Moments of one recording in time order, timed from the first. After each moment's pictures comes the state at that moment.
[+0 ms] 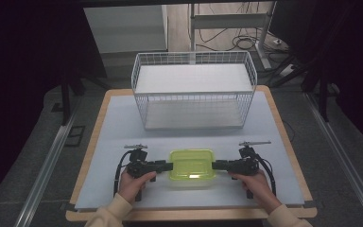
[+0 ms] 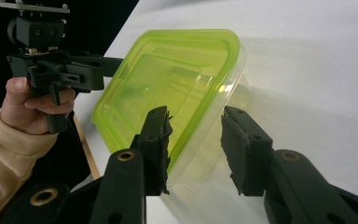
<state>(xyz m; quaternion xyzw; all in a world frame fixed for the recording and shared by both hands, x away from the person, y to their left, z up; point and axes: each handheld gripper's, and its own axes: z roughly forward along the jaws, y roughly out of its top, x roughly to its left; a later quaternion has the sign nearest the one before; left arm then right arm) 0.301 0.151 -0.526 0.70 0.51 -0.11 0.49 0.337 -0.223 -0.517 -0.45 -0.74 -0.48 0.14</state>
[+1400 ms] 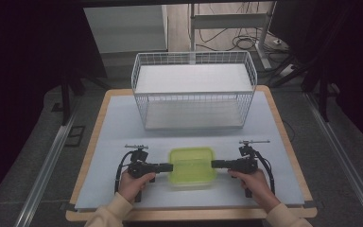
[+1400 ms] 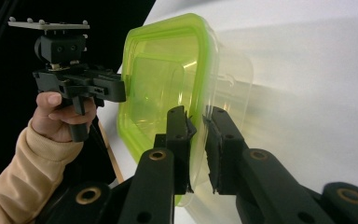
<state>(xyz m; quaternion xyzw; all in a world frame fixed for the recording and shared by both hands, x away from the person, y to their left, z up) 0.301 0.151 -0.526 0.70 0.49 -0.15 0.49 0.344 -0.223 -0.520 -0.46 -0.72 -0.49 0.20</state>
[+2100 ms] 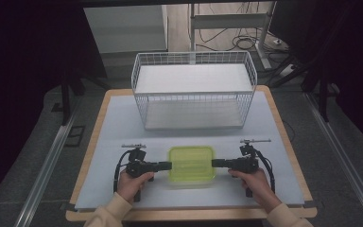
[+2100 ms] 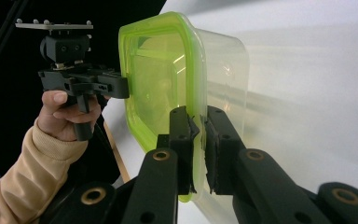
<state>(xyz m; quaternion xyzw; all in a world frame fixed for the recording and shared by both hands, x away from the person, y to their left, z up) 0.298 0.154 -0.518 0.70 0.48 -0.14 0.51 0.341 -0.223 -0.512 -0.45 -0.72 -0.50 0.20</state>
